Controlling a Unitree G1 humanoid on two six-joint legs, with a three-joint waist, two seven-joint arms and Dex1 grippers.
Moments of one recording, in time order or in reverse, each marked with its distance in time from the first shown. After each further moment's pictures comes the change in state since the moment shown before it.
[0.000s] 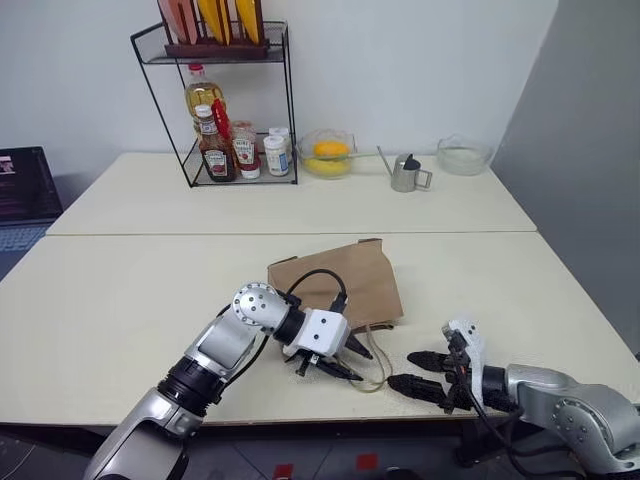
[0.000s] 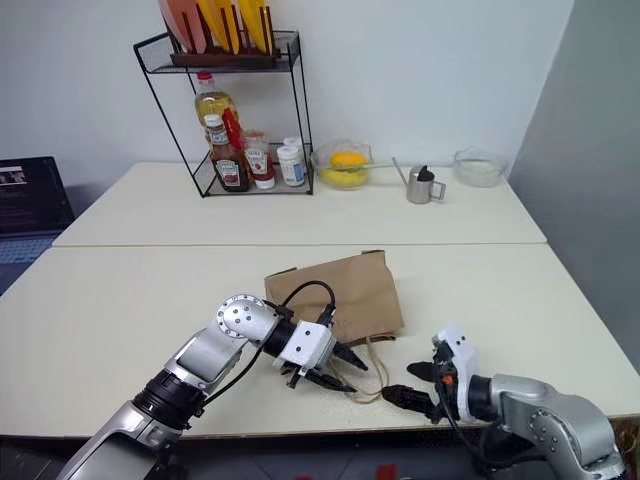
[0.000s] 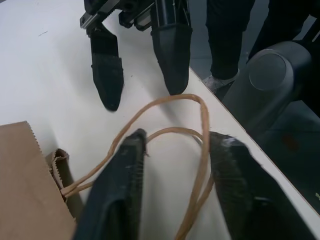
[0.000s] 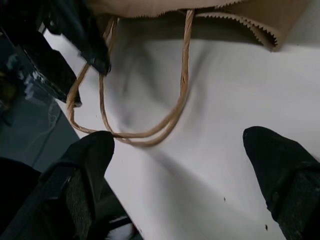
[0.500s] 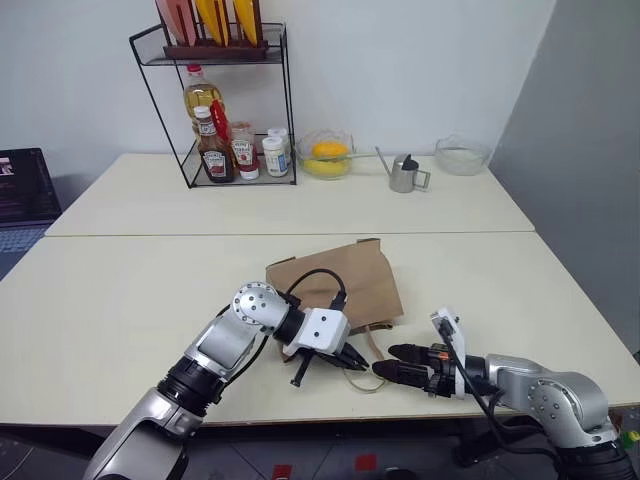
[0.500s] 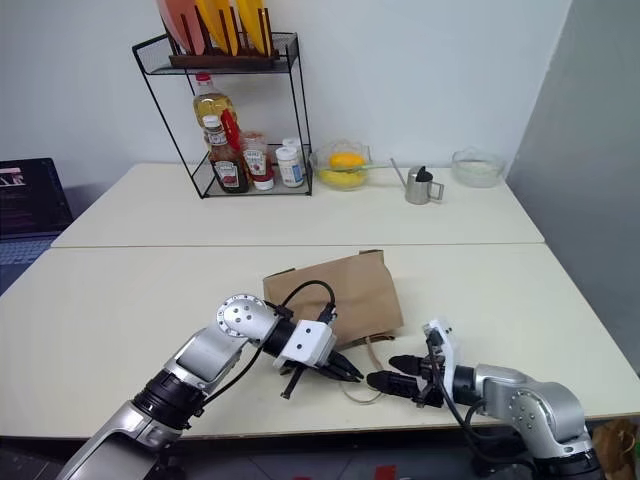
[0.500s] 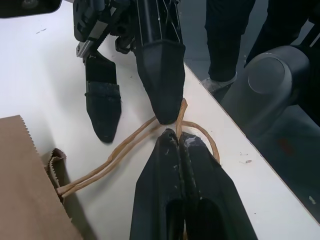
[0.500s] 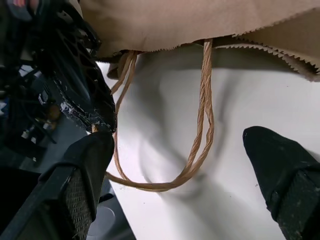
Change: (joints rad) left arm 0.000 0.002 0.001 -0.003 -0.005 0.042 0.001; right arm -0.078 0.064 0.004 0.156 0.043 -0.003 0.073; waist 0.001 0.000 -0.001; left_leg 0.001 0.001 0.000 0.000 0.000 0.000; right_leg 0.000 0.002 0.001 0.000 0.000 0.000
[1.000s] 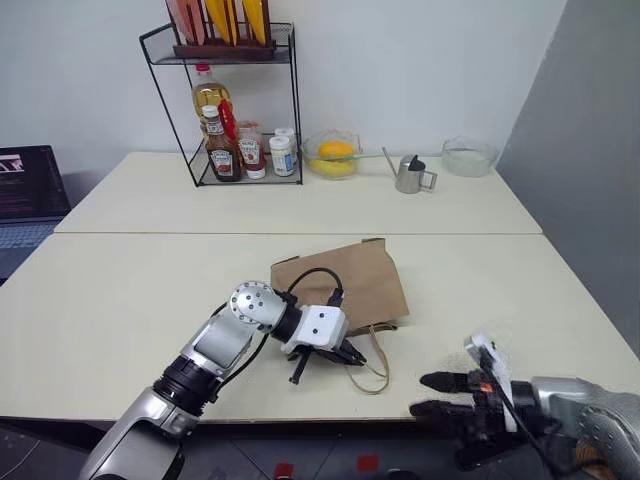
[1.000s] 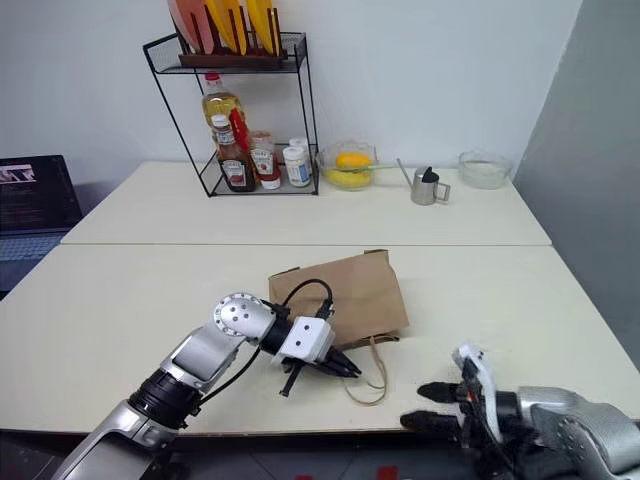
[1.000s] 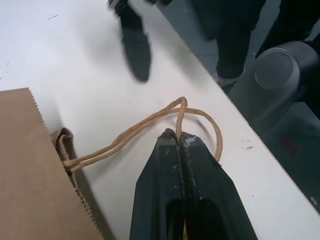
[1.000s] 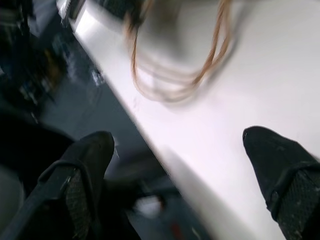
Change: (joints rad) left arm -0.003 0.018 0.006 -0.008 0.001 0.042 0.041; right arm 0.229 -0.320 0.012 -0.185 -0.060 -0.158 0.198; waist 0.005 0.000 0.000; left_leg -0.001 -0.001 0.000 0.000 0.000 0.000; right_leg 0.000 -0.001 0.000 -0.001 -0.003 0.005
